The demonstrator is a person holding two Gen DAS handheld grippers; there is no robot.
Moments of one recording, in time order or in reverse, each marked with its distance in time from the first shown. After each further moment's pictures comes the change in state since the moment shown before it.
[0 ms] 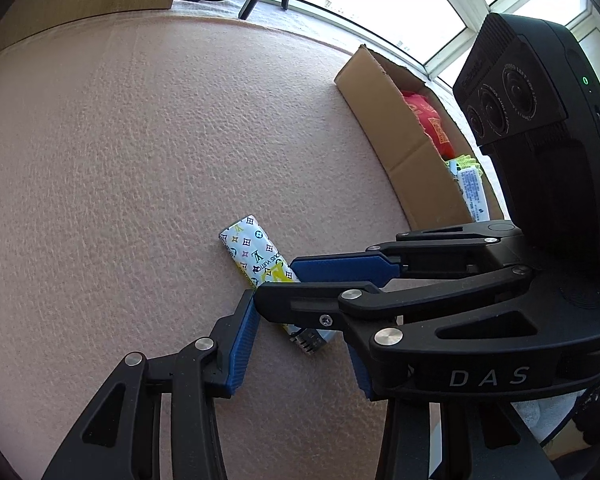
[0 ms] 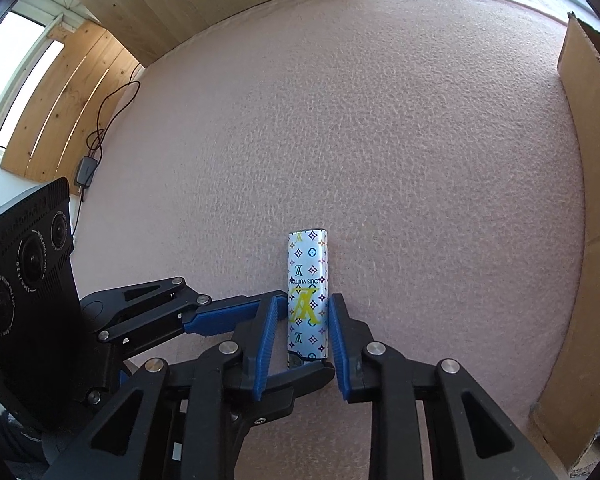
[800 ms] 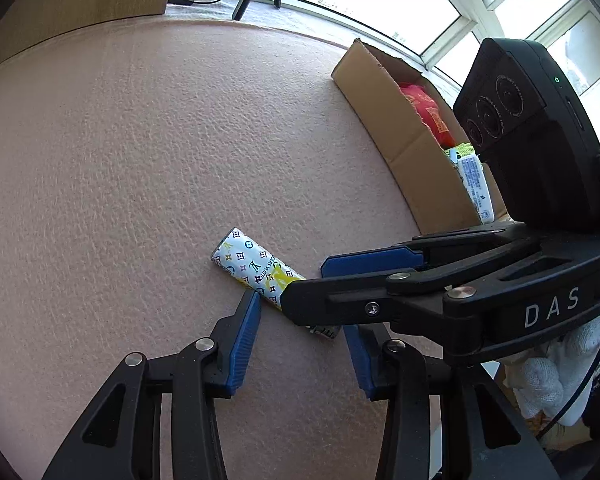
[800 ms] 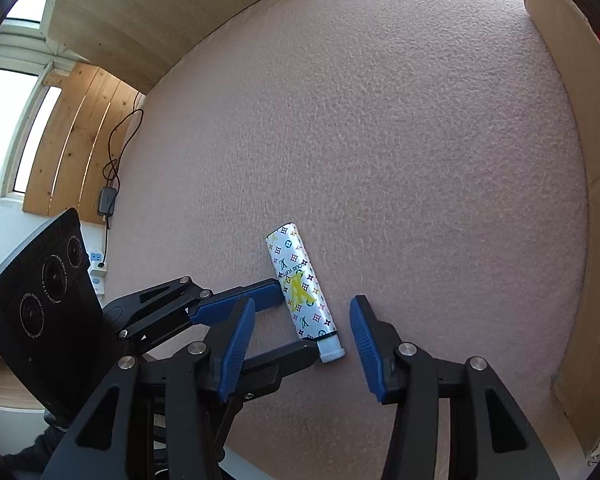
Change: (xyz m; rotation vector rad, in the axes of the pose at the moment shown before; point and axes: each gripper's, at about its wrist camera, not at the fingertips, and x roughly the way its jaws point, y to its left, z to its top) left arm -0.001 -0.001 0.002 0.049 0.017 0.021; right arm -0.015 -0.035 -0.016 0.151 0.007 0.132
